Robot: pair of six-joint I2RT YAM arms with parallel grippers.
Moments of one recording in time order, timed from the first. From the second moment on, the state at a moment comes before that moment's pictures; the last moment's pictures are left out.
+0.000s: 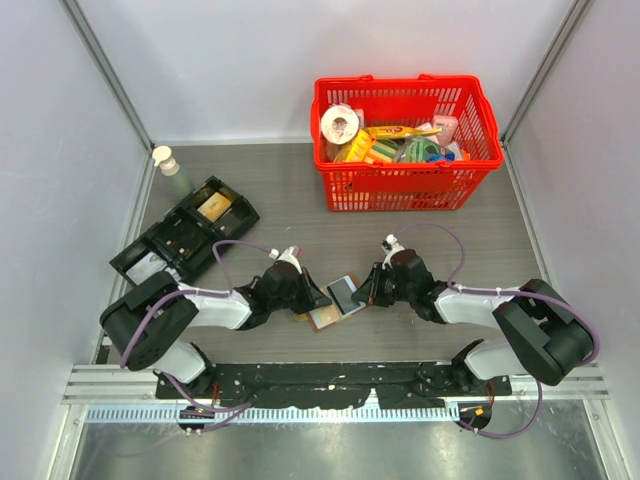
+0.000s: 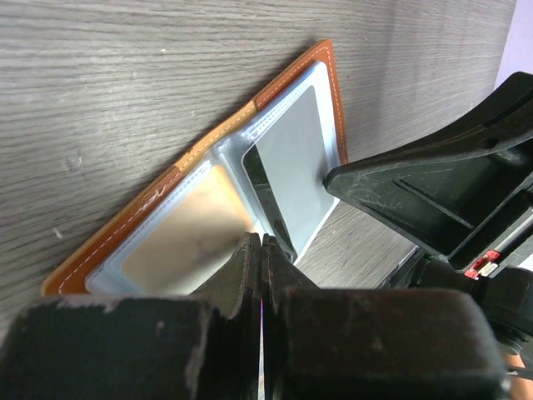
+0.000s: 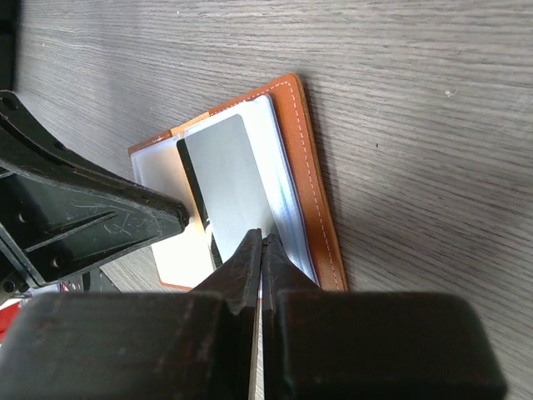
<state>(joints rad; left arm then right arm) -0.84 1.51 0.43 0.47 0.10 -1.09 0.61 1.37 0.35 0.34 -0.27 0.79</state>
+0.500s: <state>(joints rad) -0.84 1.48 0.45 0.38 0.09 -1.06 0.61 1.36 0.46 0.15 -0.26 0.69</state>
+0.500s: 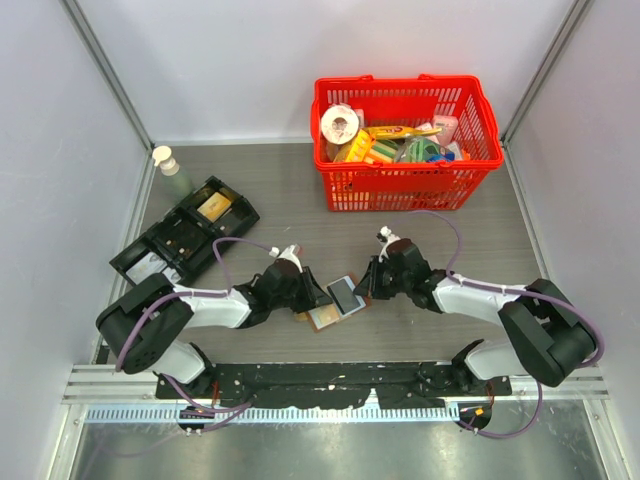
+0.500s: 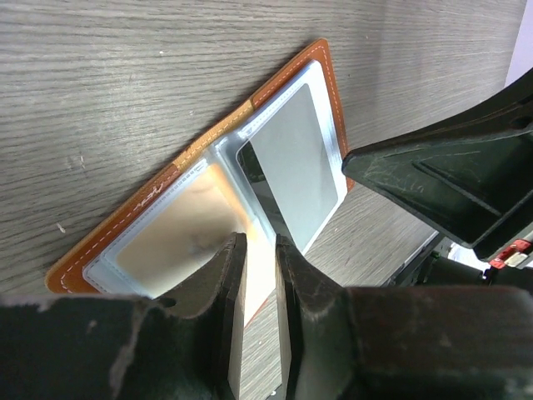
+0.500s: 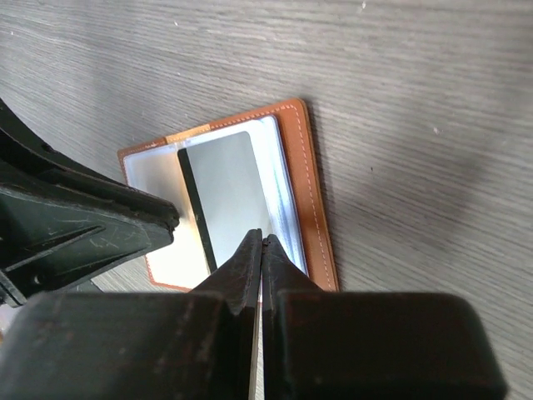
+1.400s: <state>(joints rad) -0.86 1.49 0.48 0.38 0.06 -1.14 0.60 1.43 0.45 0.26 -0.30 0.68</state>
